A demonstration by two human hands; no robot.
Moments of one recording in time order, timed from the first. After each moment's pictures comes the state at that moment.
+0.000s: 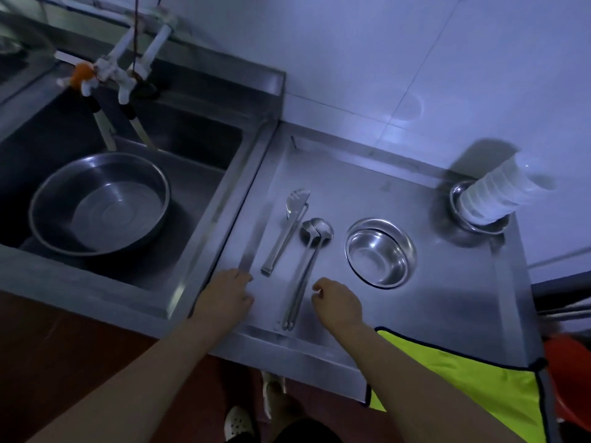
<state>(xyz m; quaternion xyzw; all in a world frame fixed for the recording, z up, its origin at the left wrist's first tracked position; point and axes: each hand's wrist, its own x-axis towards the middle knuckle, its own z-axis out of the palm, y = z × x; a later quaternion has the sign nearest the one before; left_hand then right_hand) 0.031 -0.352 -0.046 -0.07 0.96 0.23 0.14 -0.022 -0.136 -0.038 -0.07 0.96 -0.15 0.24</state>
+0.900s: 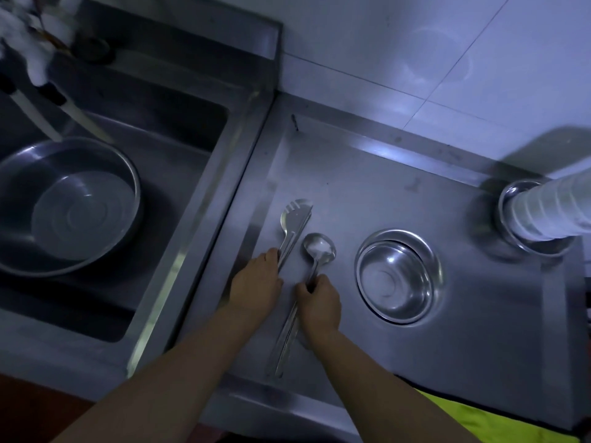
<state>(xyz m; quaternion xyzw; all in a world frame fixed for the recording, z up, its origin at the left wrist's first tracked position) -0.120 -0.310 -0.096 -0.11 0.96 0.21 0.17 -0.121 -0.191 -0.107 0.18 0.89 -0.34 0.24</state>
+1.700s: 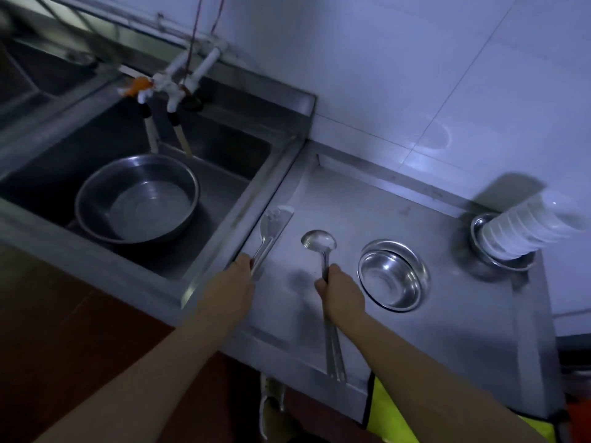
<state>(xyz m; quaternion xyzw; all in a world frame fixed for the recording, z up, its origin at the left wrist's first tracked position) 0.042 -0.342 -0.005 -0.19 0.96 0.21 0.03 -0.044 -0.155 -0.009 -0.10 0.96 -0.19 0.20</state>
